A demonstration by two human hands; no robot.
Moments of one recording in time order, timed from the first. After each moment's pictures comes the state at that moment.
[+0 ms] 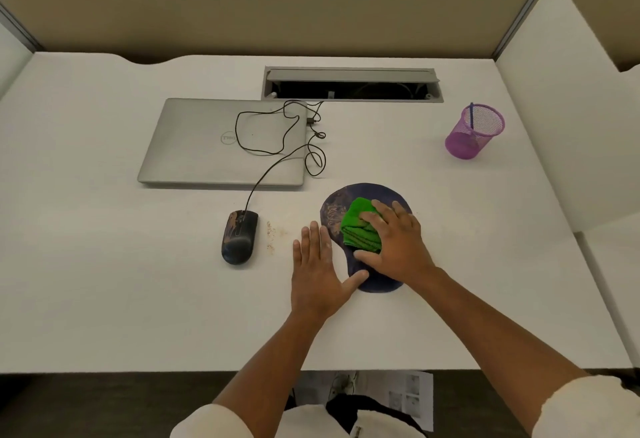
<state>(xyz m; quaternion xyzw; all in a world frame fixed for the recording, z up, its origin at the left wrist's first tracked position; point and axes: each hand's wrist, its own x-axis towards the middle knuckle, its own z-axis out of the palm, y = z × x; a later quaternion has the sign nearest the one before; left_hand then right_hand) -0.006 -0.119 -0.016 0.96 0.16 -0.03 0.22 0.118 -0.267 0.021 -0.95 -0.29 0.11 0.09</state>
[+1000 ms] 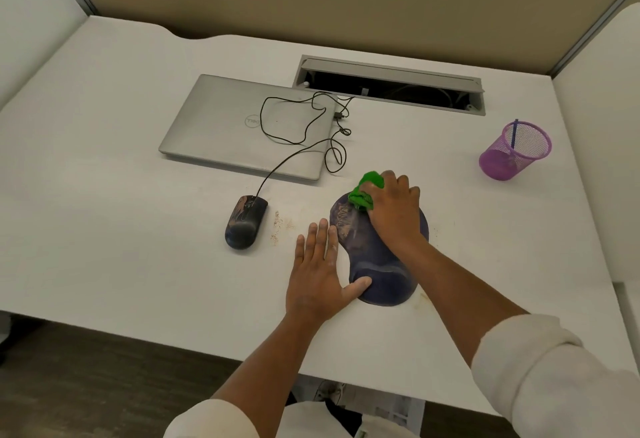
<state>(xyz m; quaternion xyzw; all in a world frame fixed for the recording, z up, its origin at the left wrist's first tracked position) -0.002 -0.127 -0.022 0.97 0.19 -0.02 0.16 0.183 -0.203 0.020 -0.94 -0.33 -0.03 -0.01</state>
